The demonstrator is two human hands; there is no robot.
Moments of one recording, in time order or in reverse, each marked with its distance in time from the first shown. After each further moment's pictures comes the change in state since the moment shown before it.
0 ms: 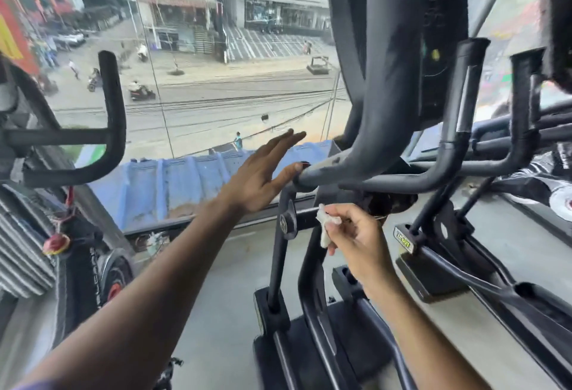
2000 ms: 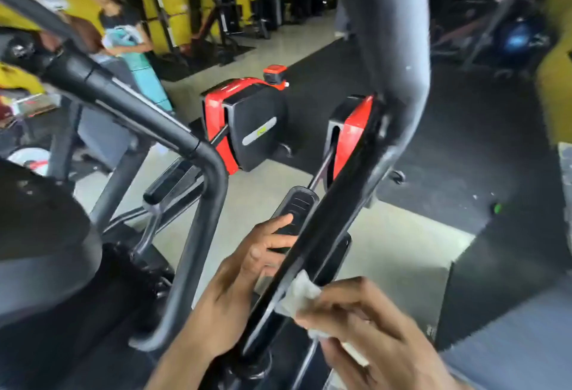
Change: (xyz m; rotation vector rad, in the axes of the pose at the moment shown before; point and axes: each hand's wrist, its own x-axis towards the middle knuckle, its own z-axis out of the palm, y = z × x) left_hand 0.180 -0.021 0.115 -1.110 -1.842 0.850; right_hand 0.139 -0.071 0.227 -1.277 1.474 0.958
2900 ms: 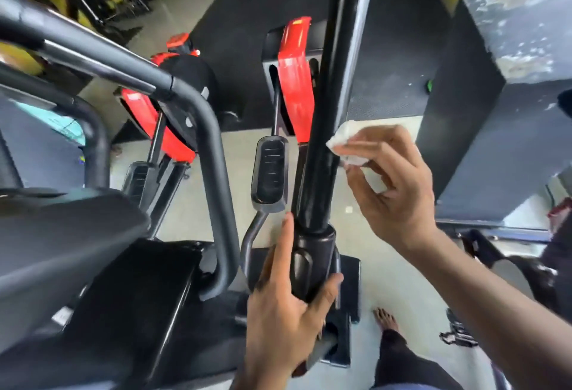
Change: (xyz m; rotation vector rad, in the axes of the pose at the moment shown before) left_hand -0.117 -0.050 -0.043 0.485 -0.126 -0.001; right_hand 0.000 -0.024 0.079 0.065 0.846 0.212
